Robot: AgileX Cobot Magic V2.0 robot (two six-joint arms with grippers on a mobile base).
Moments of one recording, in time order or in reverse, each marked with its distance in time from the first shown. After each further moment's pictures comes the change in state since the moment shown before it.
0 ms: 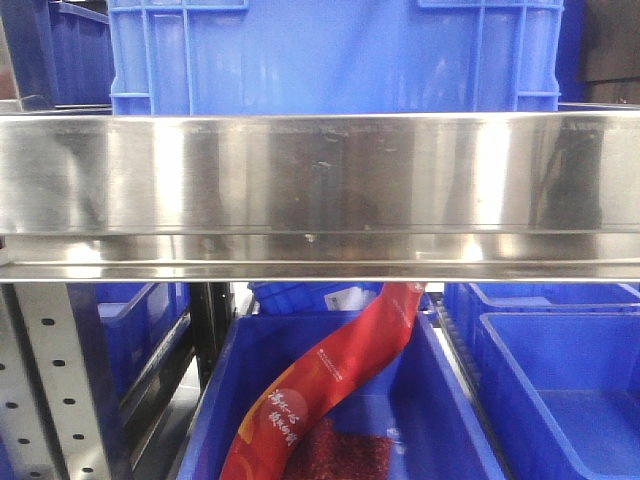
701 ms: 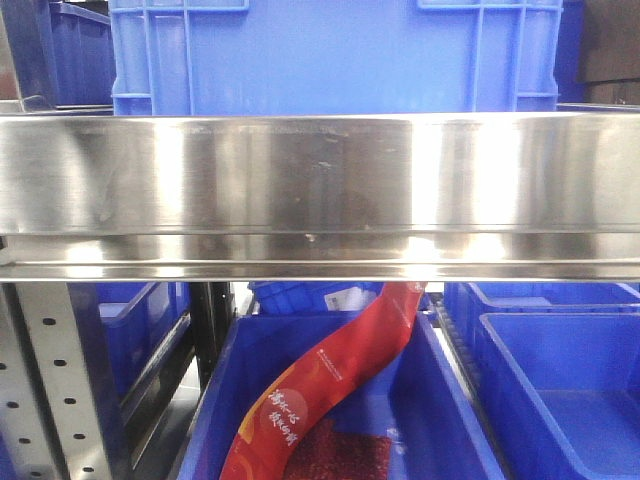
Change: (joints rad) left arm 0.118 -0.706 0.860 0.002 -0.261 0.000; right arm -0.188 -0.695 0.757 0.002 -0.160 0.000
